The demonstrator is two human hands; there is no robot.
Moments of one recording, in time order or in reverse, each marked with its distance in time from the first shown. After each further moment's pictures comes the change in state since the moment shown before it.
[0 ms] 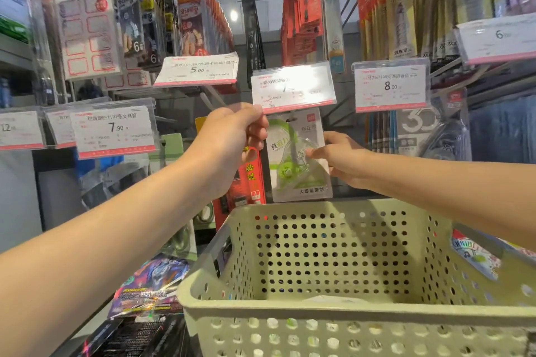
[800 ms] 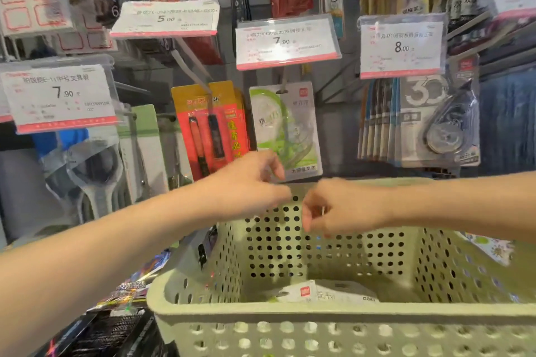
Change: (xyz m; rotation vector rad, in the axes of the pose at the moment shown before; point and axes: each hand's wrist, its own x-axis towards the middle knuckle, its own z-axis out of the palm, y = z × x) left_hand -0.004 -0.064 0.005 0.759 -0.513 -0.038; right_hand -0.078 0.020 0.011 -0.899 -0.544 -0.128
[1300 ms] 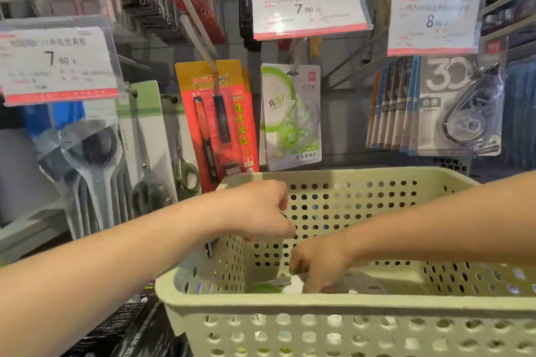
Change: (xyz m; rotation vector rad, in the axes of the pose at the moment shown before) left_hand 0.002 -0.019 0.023 0.306 -0.274 -0.145; right_hand 0.043 0.003 0.082 -0.077 -0.518 0.164
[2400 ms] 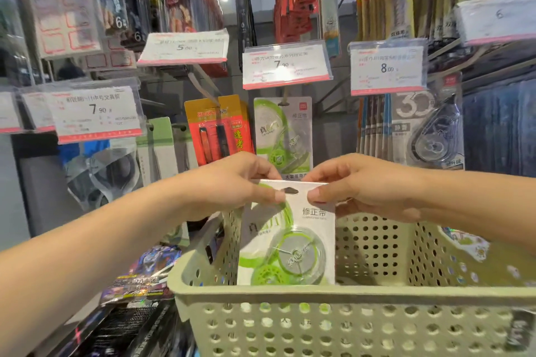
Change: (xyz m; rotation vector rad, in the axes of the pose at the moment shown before) left_hand -0.036 0.006 -0.042 -0.483 0.150 0.193; right_hand -0.125 0.015 -0.053 0.952 0.465 -0.373
